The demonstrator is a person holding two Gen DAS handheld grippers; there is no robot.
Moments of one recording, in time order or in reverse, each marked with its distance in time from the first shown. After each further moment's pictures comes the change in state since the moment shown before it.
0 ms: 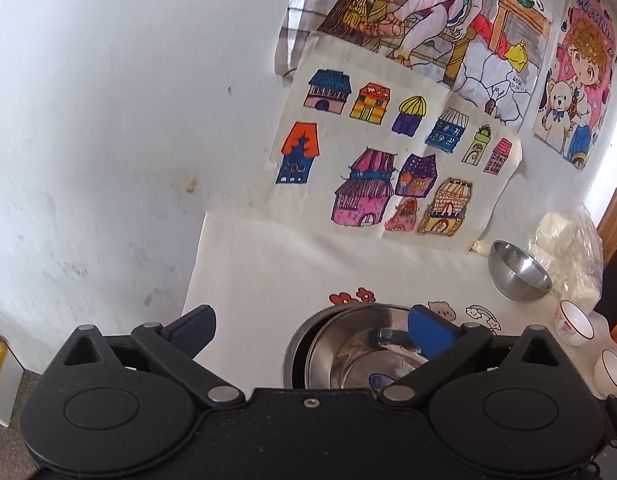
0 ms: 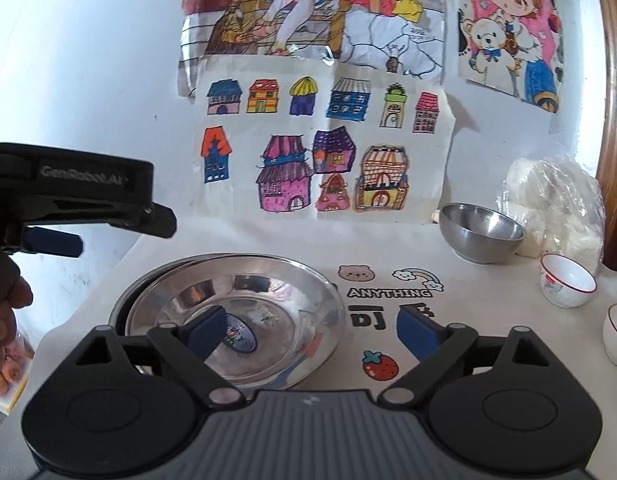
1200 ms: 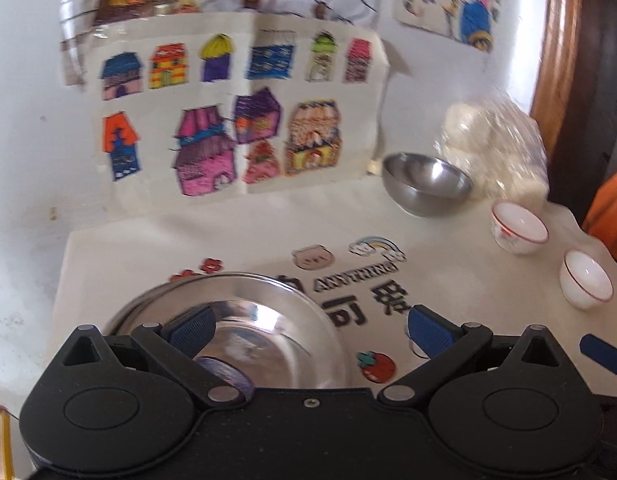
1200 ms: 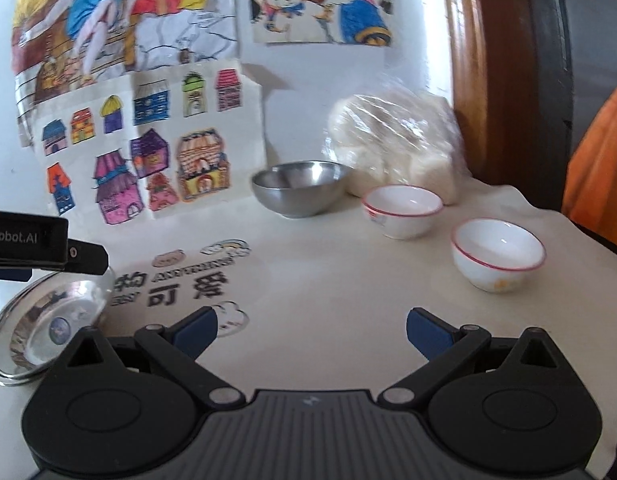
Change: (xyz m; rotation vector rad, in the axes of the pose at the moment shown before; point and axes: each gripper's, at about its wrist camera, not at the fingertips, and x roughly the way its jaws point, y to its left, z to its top) left arm 0.033 -0.142 -0.023 0.316 0.150 -0.098; right arm -0.028 -0.144 -0.036 0.269 0.034 -0.220
